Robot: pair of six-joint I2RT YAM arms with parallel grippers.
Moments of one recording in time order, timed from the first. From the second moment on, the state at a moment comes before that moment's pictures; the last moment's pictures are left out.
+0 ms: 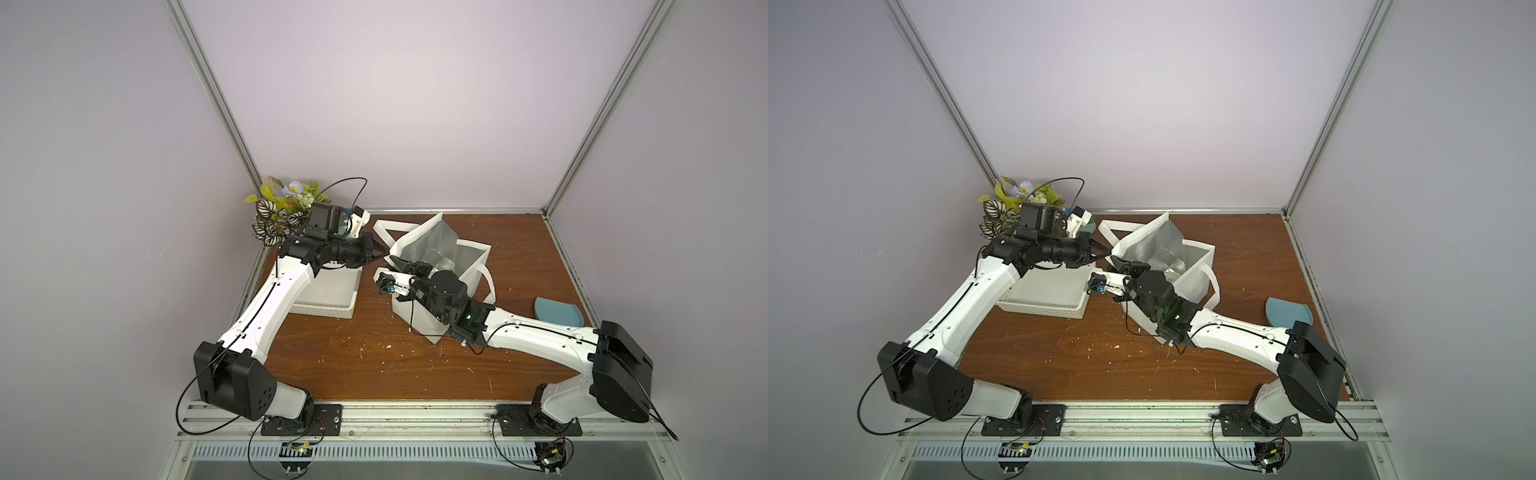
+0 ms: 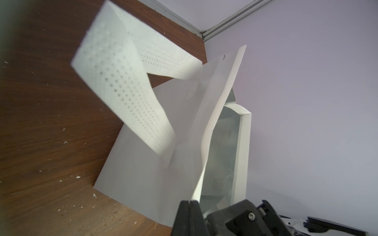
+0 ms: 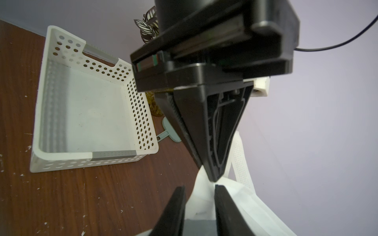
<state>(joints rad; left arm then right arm) -0.28 1.43 1.39 -0.67 0.77 -0.57 1.02 1.47 0.99 0.42 0.31 -0.81</state>
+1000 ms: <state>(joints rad) -0.28 1.41 1.28 -0.47 0.88 -0.73 0.99 1.36 0.98 0.26 0.28 -0.86</state>
